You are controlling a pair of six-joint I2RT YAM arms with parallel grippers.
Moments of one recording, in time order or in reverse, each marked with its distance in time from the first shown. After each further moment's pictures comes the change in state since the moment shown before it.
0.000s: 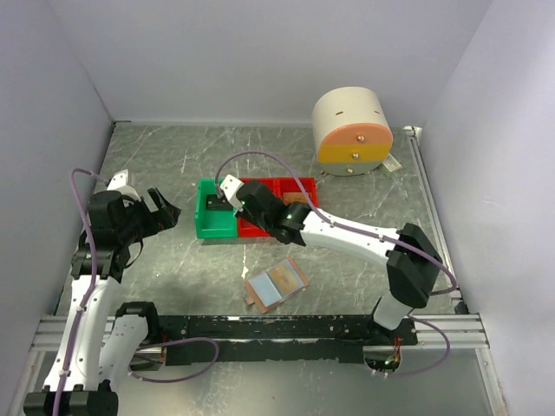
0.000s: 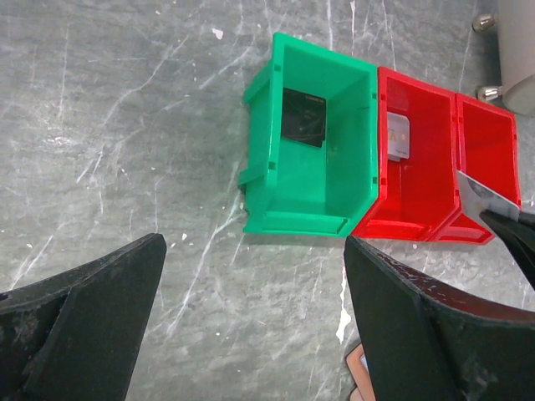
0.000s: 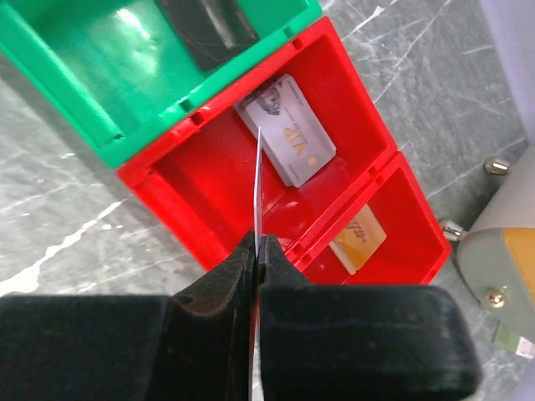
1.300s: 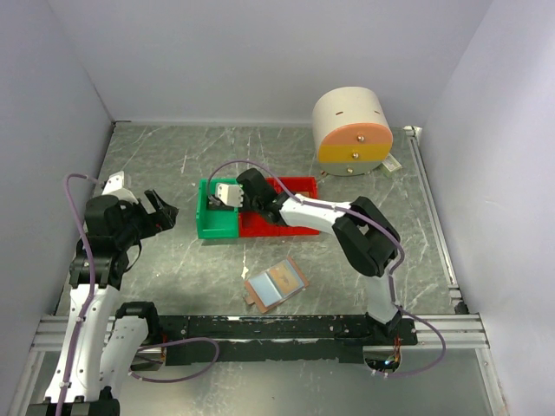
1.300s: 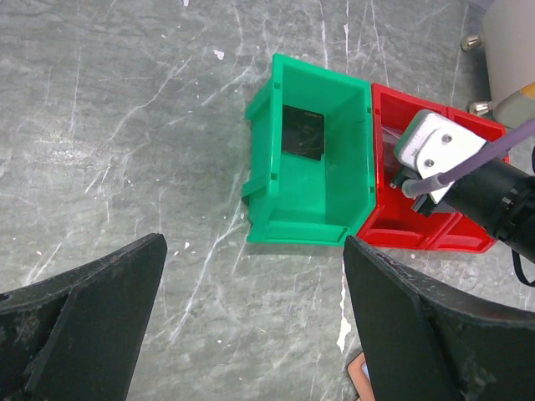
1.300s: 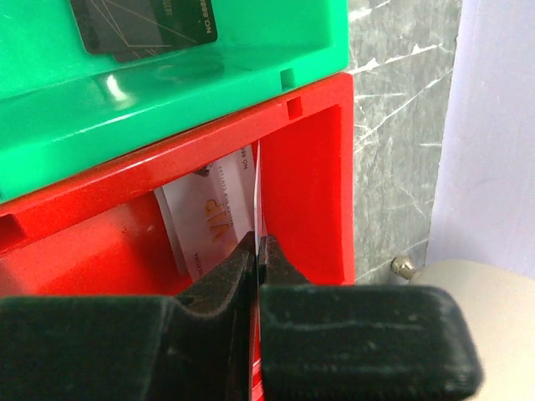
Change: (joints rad) left arm 0.000 -0.069 -0.009 0.008 -0.023 0.000; right arm -0.184 0.359 0.098 0.238 -0.135 -0.615
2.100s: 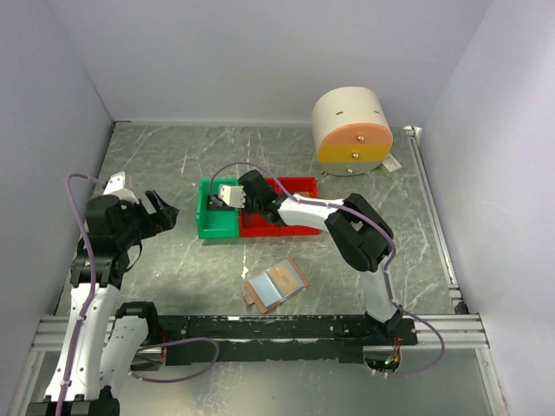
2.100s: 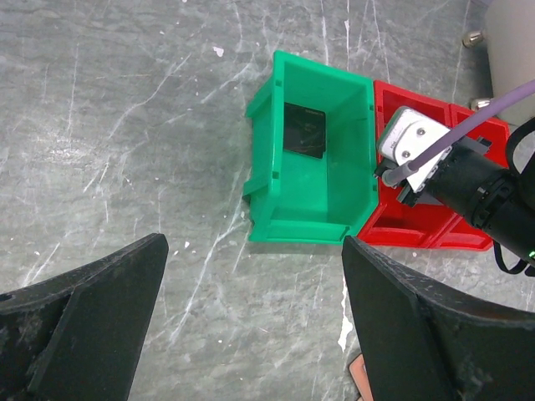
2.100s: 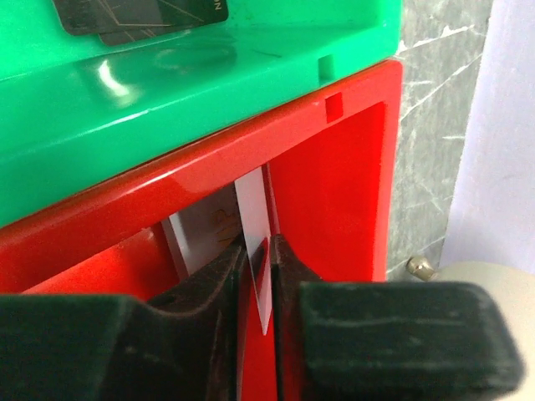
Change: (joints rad) left arm 0.000 0.005 -0.008 0.008 0.006 0.003; right arm -0.028 0.076 0.006 0.041 0.011 -0.019
